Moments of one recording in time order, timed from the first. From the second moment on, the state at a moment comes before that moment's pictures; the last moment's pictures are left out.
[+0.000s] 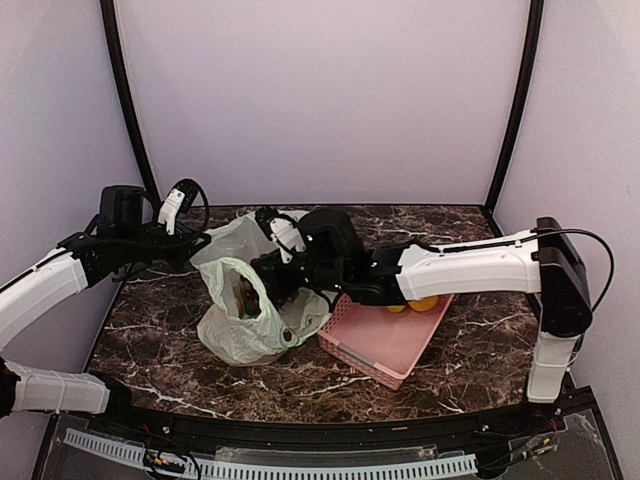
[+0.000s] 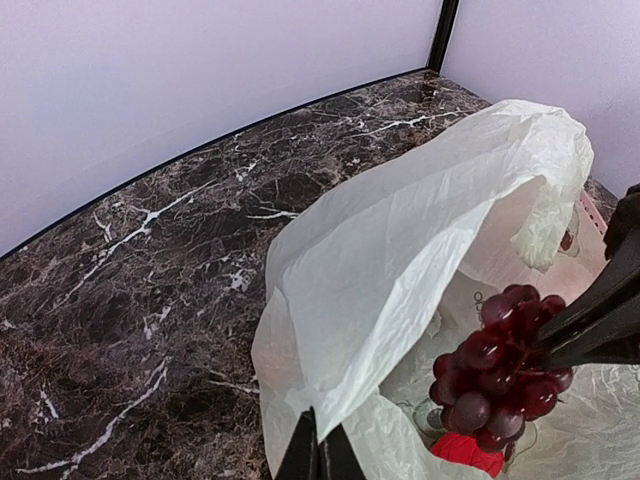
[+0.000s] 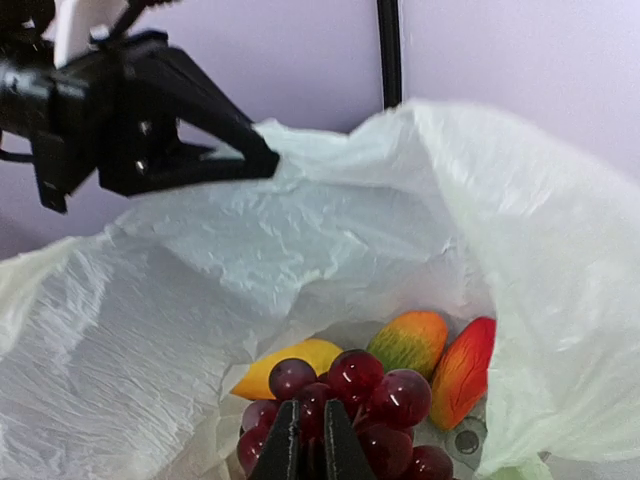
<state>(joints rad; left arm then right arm) -0.32 1.06 0.87 -0.31 0.34 0.10 1.14 1.91 1.44 0.09 0.07 0.18</state>
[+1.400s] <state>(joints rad) -0.32 1.03 0.85 -0.32 0.25 0.09 0.93 1.36 1.25 -0.19 0.64 0.30</state>
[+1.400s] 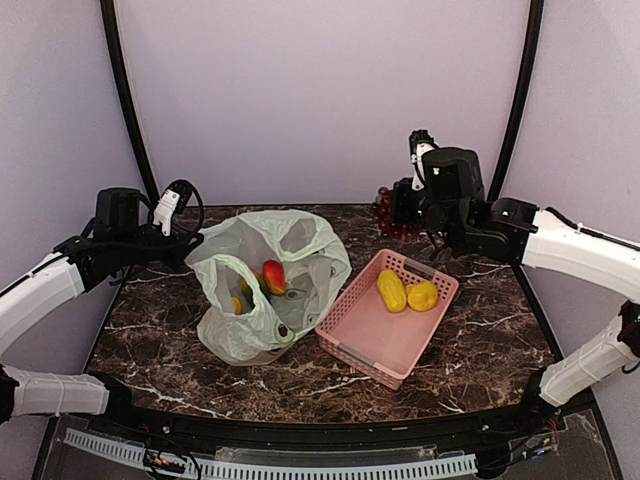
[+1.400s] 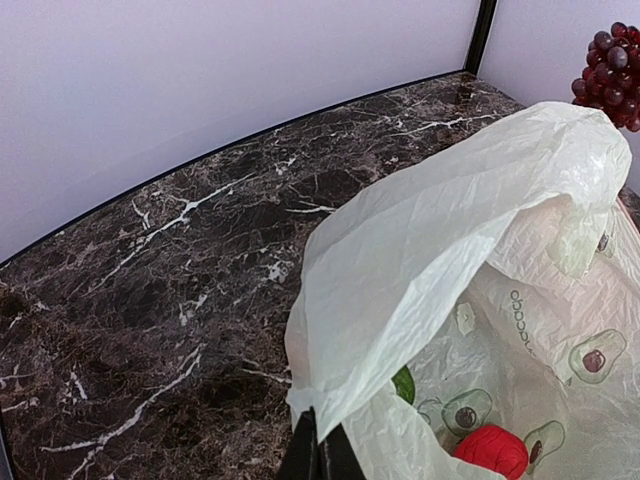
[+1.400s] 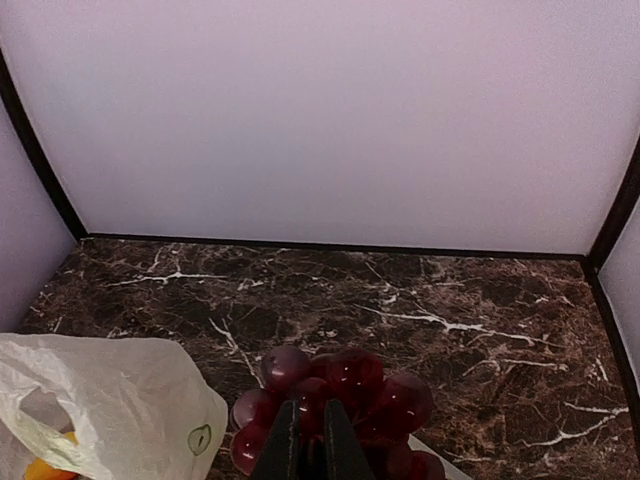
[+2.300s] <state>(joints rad) -0.32 1.02 0.84 -0.32 0.24 0.09 0.91 1.52 1.10 -0.36 -0.02 0.43</state>
